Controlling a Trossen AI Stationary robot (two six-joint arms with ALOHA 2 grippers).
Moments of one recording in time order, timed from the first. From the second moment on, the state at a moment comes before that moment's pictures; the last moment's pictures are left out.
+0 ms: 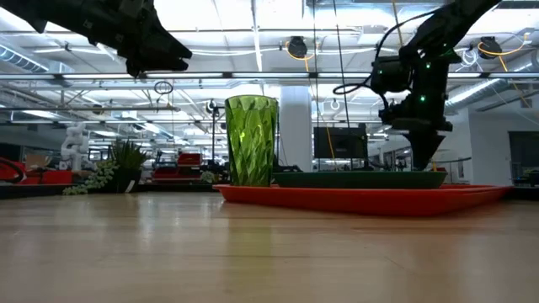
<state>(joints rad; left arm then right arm) 0.05 0.81 0.51 0.05 -0.32 -0.16 -0.69 1.31 0.76 -0.81 0.13 0.12</state>
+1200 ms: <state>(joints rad) 0.04 0.81 0.51 0.06 -0.27 -0.17 -0.77 1.45 0.76 -0.77 0.13 0.01</state>
